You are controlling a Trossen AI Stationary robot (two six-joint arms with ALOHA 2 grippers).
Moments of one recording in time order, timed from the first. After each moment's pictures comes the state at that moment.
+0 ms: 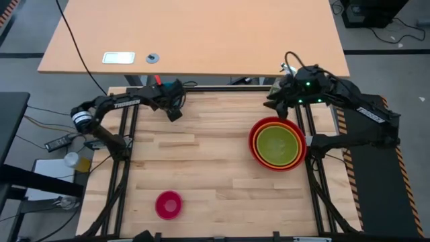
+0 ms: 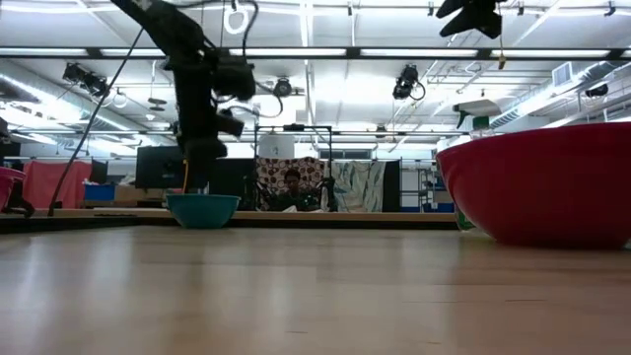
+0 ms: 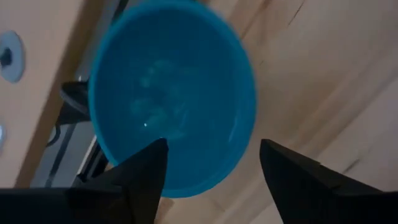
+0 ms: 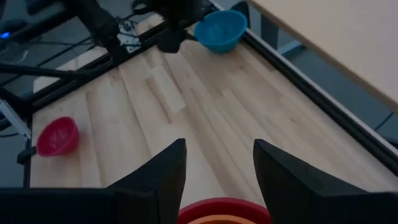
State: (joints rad) left arm 0.60 1.52 1.04 -0.77 -0.45 0.10; right arm -0.41 1.04 1.33 -0.92 -0.13 0.24
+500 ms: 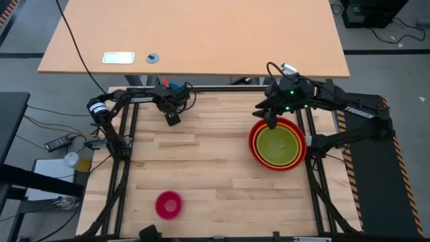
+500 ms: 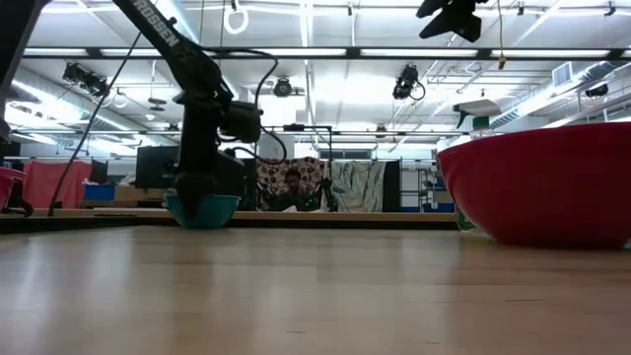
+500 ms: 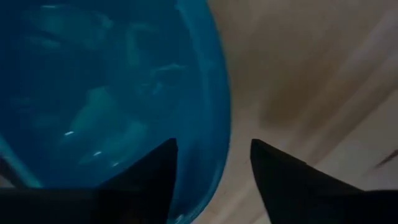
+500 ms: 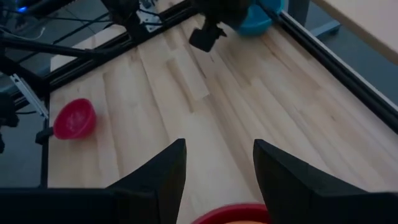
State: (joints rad) left arm 0.65 1.73 1.04 -0.78 -0.41 0.20; right arm -0.27 1.14 1.33 -0.86 -0.10 0.29
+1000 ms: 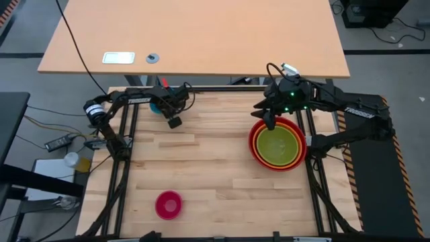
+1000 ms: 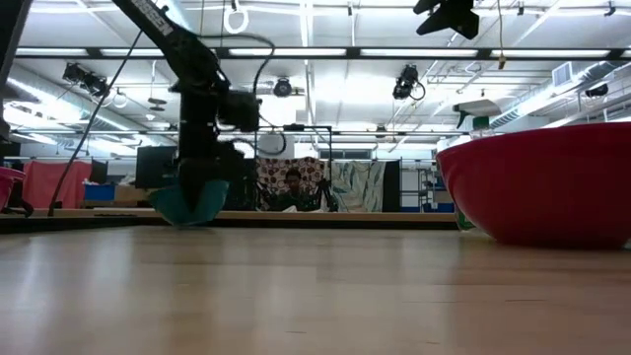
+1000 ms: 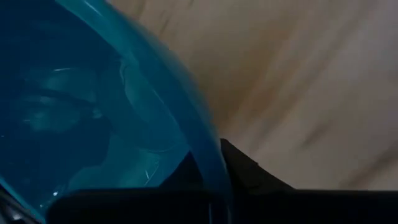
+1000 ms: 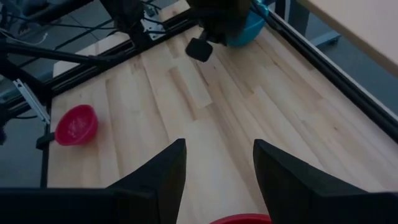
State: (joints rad) left arm 0.62 1.67 1.04 -0.82 -0.27 0.13; right arm -0.25 1.14 1.33 -0.83 -0.07 0.29
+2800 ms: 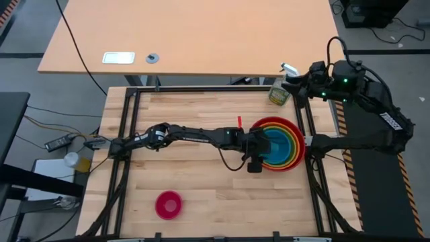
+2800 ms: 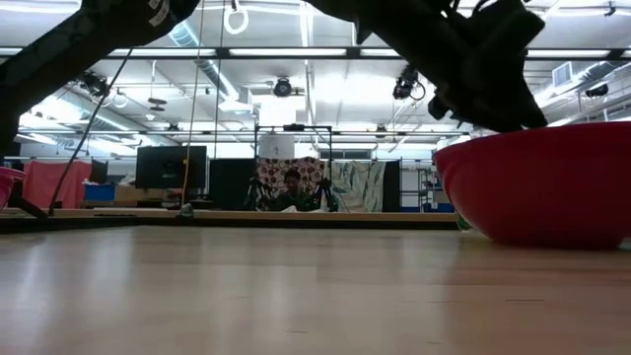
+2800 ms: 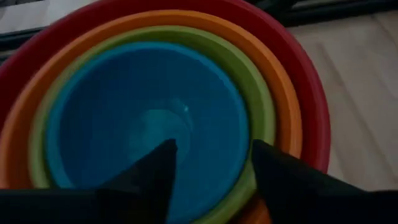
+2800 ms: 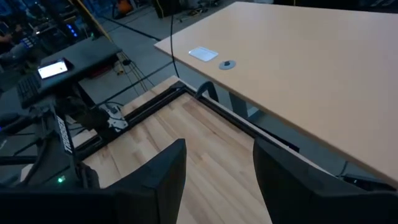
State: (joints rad) left arm -0.05 2.46 2.32 -0.52 -0.05 0.13; right arm -0.43 0.89 1.44 -0.90 0.07 0.33
